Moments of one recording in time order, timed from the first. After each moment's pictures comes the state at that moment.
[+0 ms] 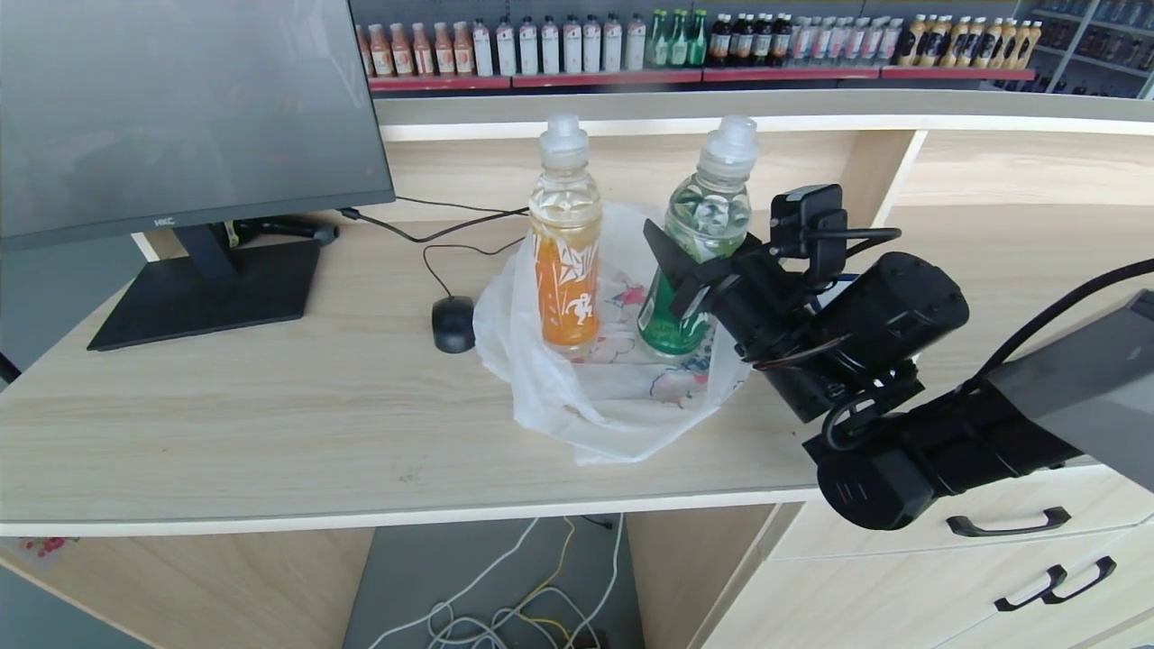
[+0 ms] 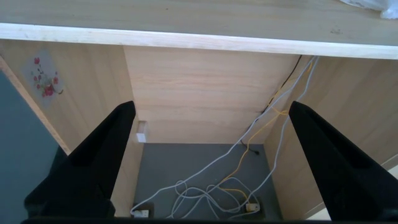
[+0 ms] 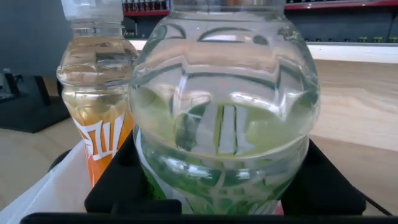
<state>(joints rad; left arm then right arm) 0.00 0.00 0.00 0.00 0.00 0.00 0.53 2.08 -1.03 -1.57 0.04 -0.10</state>
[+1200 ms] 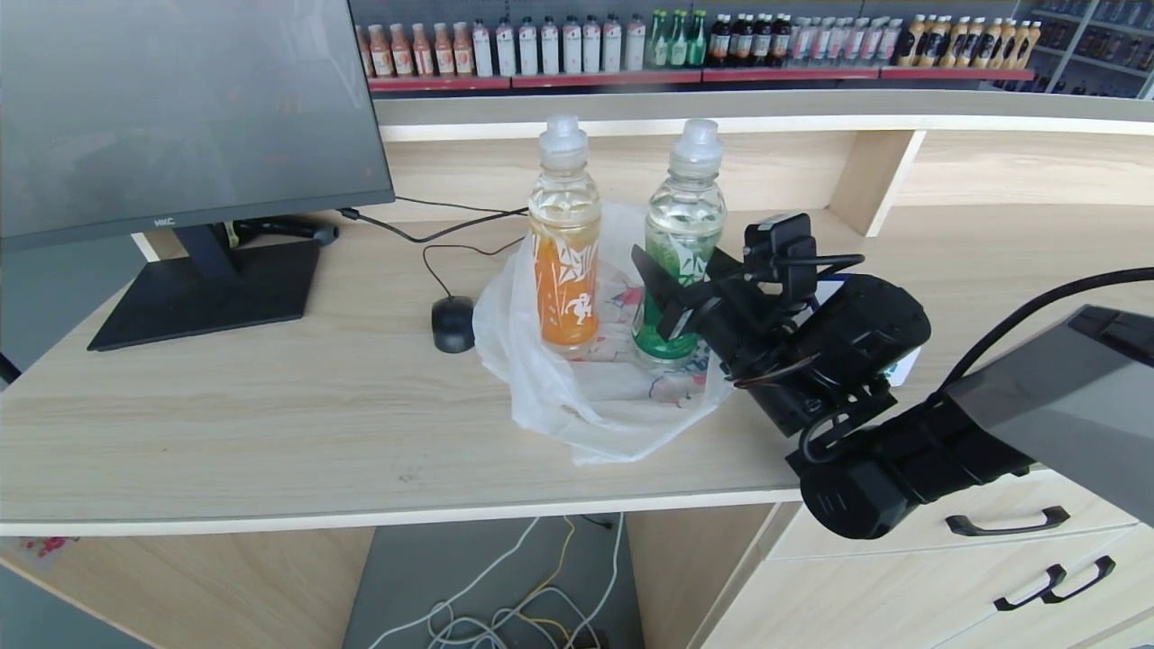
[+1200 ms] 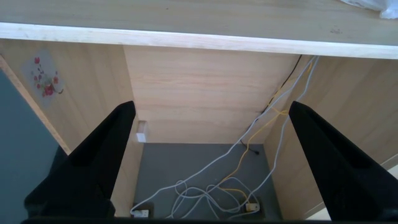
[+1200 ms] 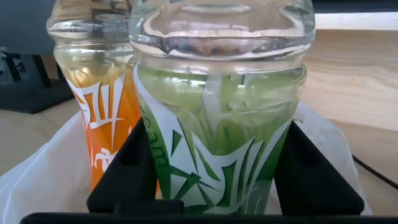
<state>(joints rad) 0.00 0.00 0.00 0.00 0.00 0.00 0.54 2.13 -1.03 -1.57 0.04 -0.10</state>
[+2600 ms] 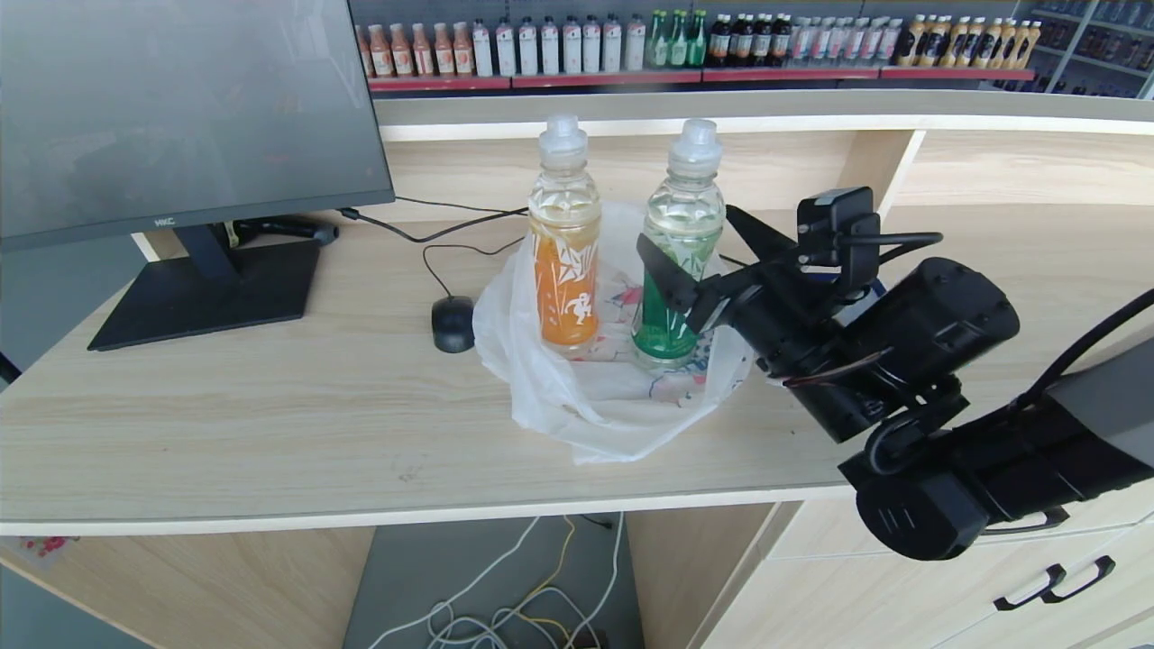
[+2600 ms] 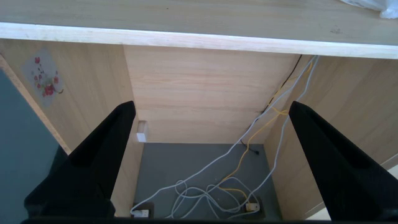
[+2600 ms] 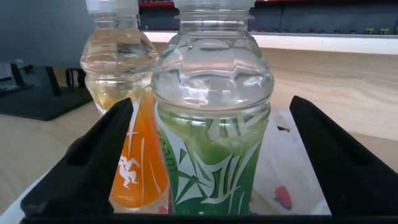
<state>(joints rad) 0.00 0.00 0.00 0.00 0.00 0.00 0.54 1.99 -0.90 -1.57 0.04 -0.10</state>
